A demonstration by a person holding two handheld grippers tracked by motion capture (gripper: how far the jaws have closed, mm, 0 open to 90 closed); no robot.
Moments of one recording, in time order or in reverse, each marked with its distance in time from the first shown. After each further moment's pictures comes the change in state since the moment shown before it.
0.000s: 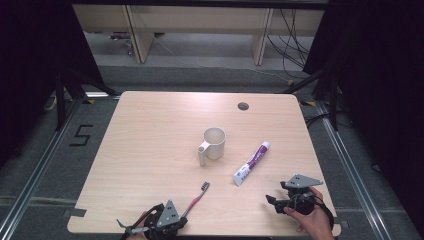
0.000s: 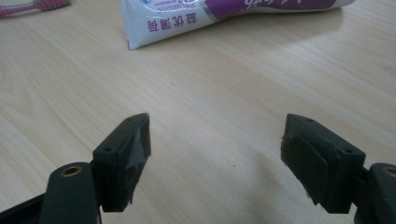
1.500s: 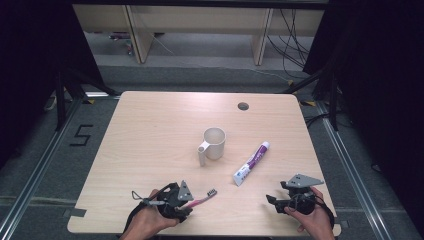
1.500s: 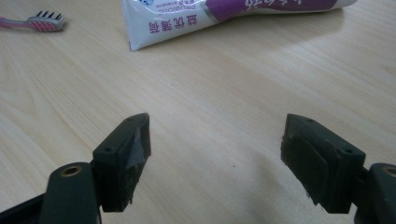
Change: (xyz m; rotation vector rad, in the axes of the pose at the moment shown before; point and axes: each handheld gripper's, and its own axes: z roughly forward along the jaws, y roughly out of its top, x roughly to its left) left arm 0.023 0.058 0.021 0.260 0.005 0.090; right arm -0.002 0.000 -0.002 -0.026 -0.037 -0.026
